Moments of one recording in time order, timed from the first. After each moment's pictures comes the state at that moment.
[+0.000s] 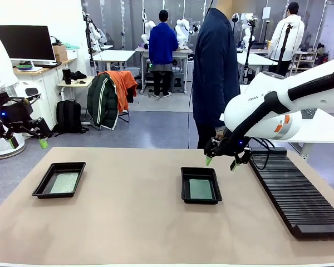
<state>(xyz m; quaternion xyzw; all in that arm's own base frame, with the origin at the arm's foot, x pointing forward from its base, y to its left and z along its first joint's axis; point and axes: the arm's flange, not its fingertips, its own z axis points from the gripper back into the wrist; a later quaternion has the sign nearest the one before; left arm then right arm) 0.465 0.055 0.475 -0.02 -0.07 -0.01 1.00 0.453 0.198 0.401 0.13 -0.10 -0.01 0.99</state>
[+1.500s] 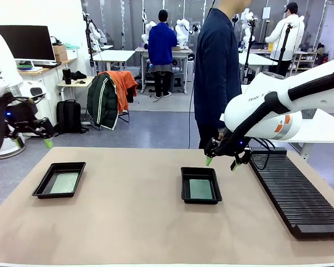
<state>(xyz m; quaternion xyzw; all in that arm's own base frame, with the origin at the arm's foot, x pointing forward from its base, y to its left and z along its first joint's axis) 0.467 0.031 0.475 -0.03 -0.07 -0.03 1.00 0.452 0.195 0.403 0.13 -0.10 -0.01 0.99</state>
